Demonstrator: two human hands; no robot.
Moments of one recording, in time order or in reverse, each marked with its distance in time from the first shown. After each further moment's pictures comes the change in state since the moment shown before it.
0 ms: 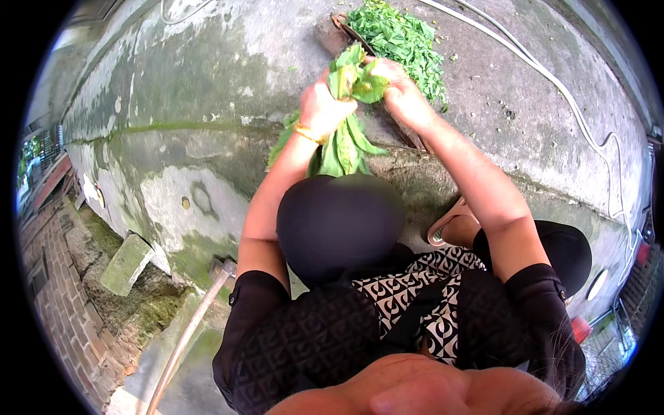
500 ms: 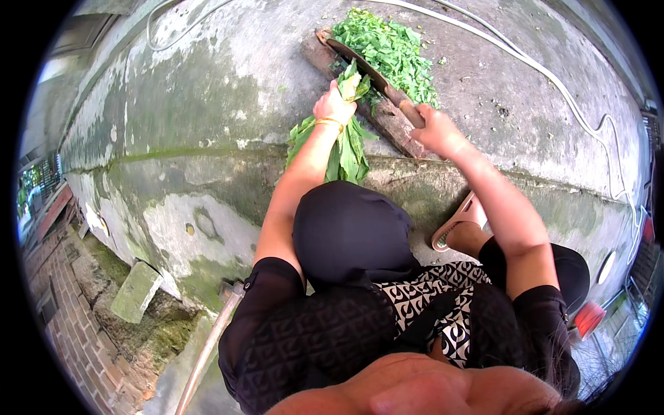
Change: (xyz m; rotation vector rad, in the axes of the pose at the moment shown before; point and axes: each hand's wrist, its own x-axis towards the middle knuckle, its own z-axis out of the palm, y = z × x) left_hand 0.067 -0.055 0.091 0.388 -0.136 -0.223; right_hand -0.050 -0.016 -0.067 -0.358 -0.235 0.782
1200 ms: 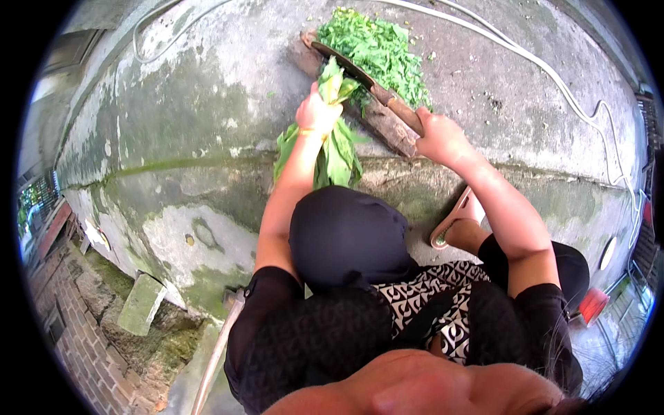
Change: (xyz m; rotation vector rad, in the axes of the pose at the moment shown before) left_hand -0.015 0.007 -0.031 -0.115 0.066 -0.026; right_hand -0.022 -0.006 -0.011 -0.354 0.071 -0.008
